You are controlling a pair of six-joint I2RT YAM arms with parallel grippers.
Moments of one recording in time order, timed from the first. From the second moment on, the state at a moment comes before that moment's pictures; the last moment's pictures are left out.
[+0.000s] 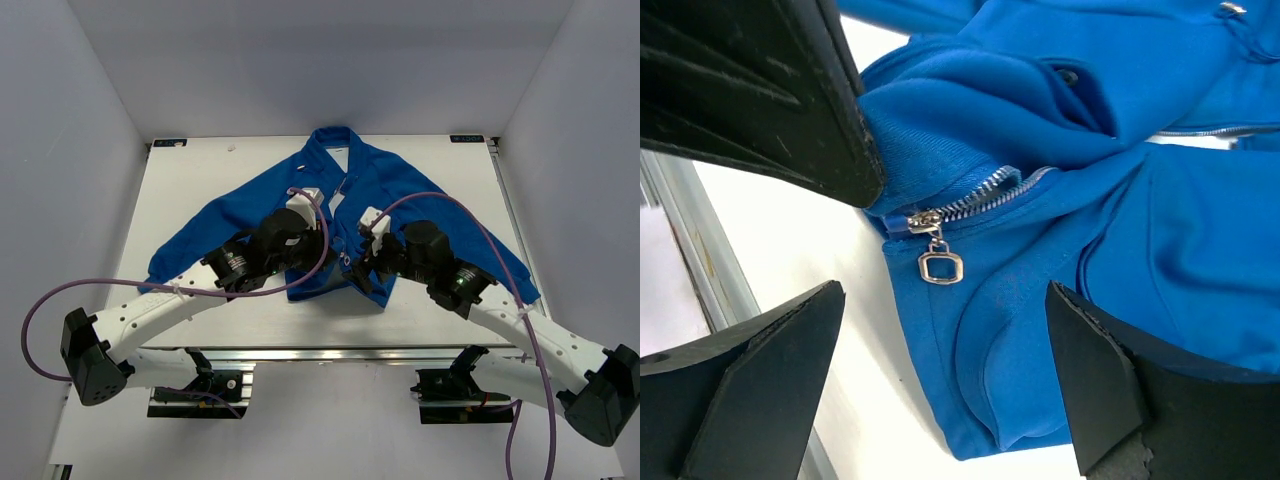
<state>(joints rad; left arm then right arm) -0.94 1.22 1.09 -0.38 -0.09 -0.63 0.79 0.97 0.77 -0.18 -0.25 -0.14</state>
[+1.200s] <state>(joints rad) -0.94 1.20 1.07 -0.38 -0.07 -0.63 0.71 1.11 0.82 -0.19 -0.46 -0.25</state>
